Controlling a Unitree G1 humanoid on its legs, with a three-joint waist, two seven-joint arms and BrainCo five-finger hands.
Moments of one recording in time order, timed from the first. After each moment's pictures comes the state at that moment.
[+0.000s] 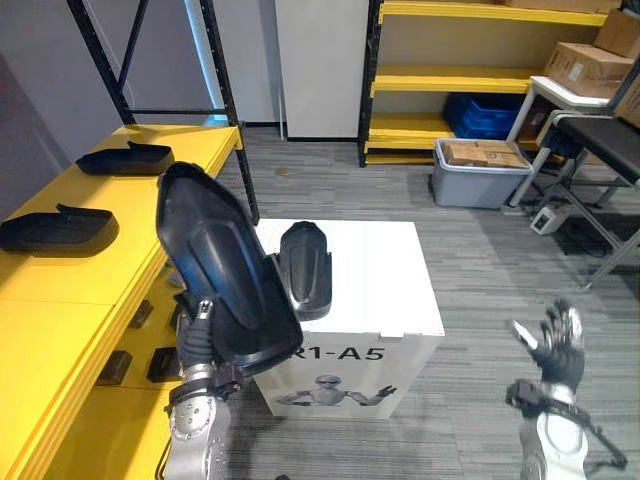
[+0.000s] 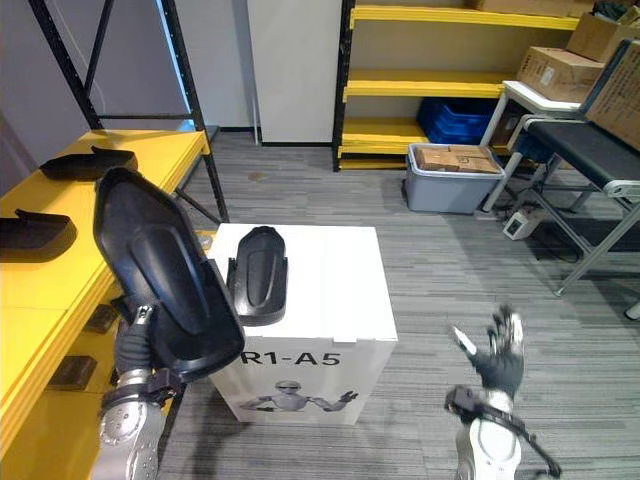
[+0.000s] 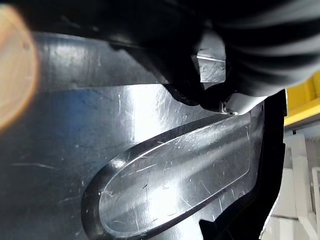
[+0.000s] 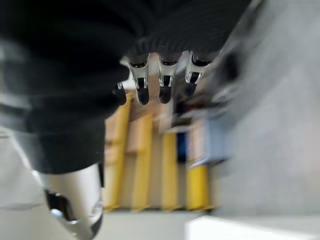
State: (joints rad) left arm 0.26 0.00 0.17 -0.19 -0.20 -0.10 0.16; right arm 0.26 -0.09 -0.40 0.15 0.14 -0.17 -0.09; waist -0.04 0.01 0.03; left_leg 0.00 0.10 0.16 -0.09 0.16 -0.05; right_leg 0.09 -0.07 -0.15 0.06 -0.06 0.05
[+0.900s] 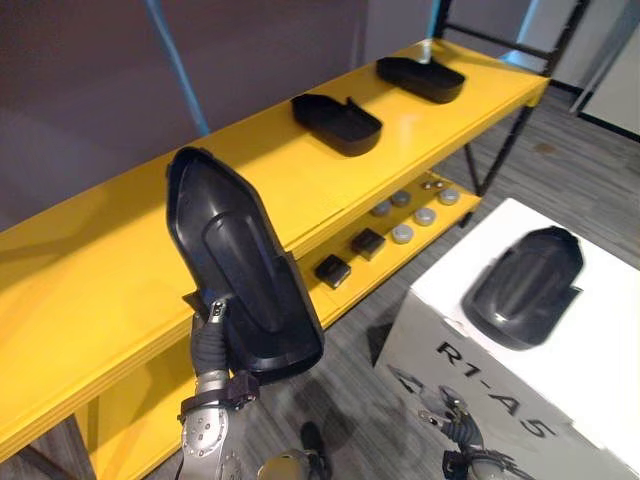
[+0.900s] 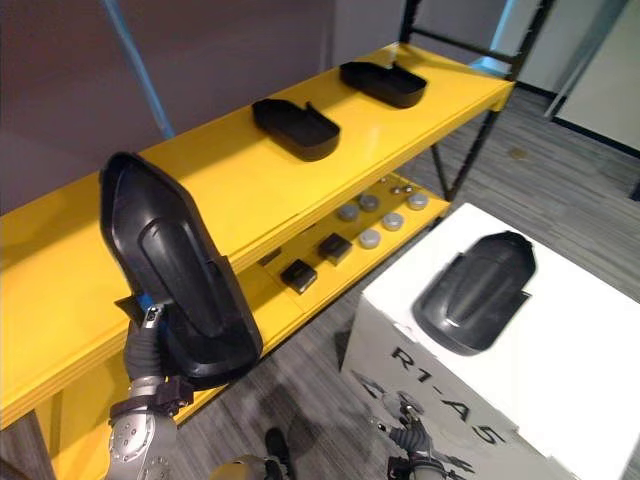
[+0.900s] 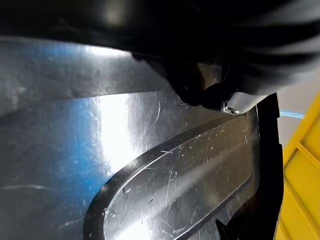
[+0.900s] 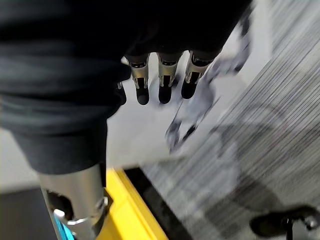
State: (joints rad) left arm 0.25 -0.05 0.01 -0.28 -0.20 -0.11 0.12; right arm 0.11 -0.07 -0.18 0.73 0.00 -0.09 0.00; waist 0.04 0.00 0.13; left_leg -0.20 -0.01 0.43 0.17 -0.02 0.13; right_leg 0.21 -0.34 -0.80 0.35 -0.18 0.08
